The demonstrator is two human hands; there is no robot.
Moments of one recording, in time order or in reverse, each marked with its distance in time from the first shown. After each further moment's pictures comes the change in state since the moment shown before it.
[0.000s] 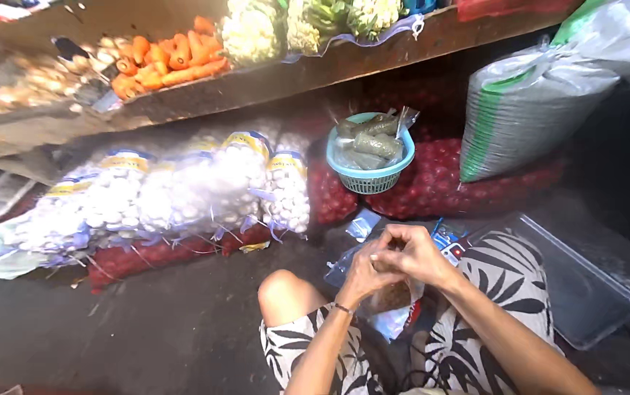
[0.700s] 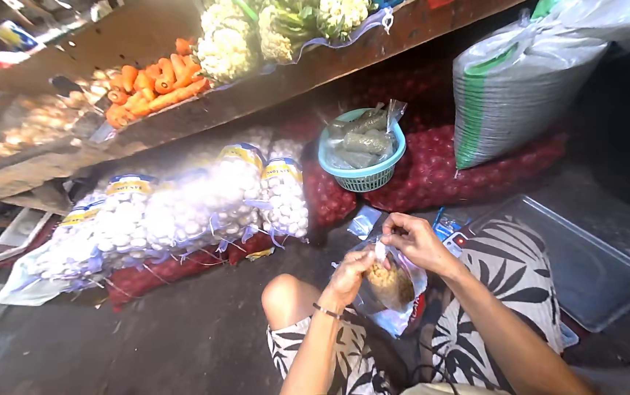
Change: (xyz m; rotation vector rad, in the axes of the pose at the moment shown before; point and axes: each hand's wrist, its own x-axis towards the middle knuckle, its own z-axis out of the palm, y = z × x) left_hand 0.006 0.024 -0.021 -0.576 -0.218 -0.420; right_hand -0.007 0.039 -0.023 -0.003 0.056 0.095
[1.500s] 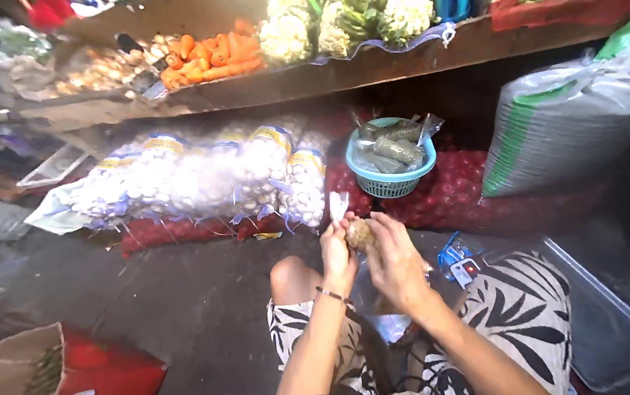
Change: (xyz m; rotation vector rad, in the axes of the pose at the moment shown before) left_hand 0.000 0.059 0.020 -0.363 0.893 0.278; right_hand -0.007 -0.063 0.078 -0.495 0.233 -0.285
